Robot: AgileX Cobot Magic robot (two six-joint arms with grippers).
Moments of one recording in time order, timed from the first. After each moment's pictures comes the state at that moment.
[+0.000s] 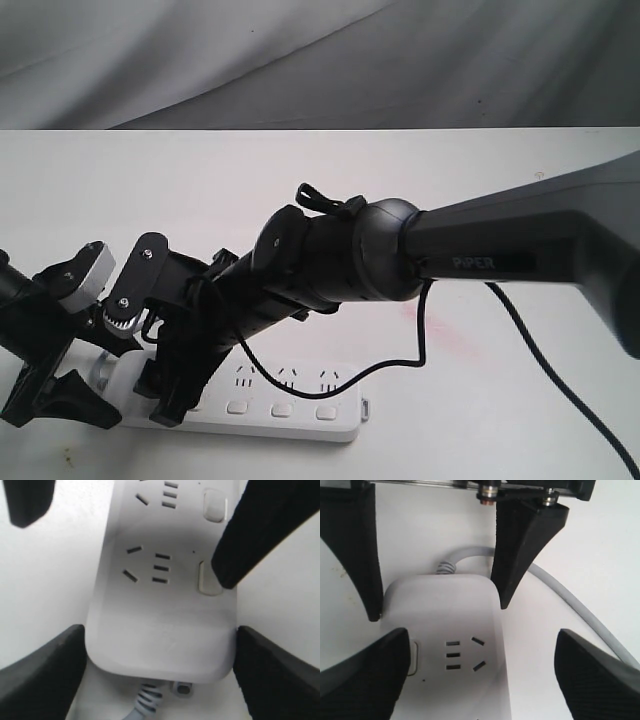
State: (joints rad) left arm 0.23 1.98 -0.88 -0.75 1.01 2.11; right arm 0.89 2.14 -1.36 0.99 0.36 -1.41
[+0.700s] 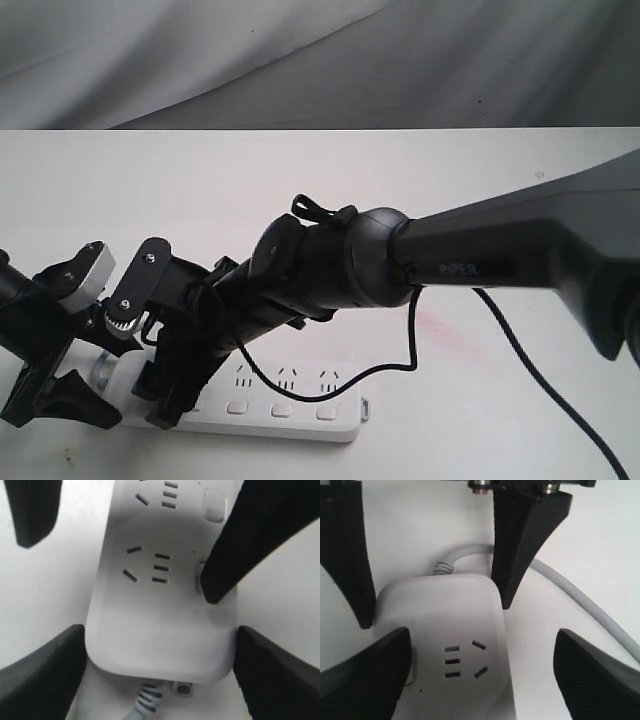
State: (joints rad) left arm 0.23 1.98 -0.88 -0.75 1.01 2.11; right arm 0.89 2.17 -1.36 1.02 0.34 -1.40
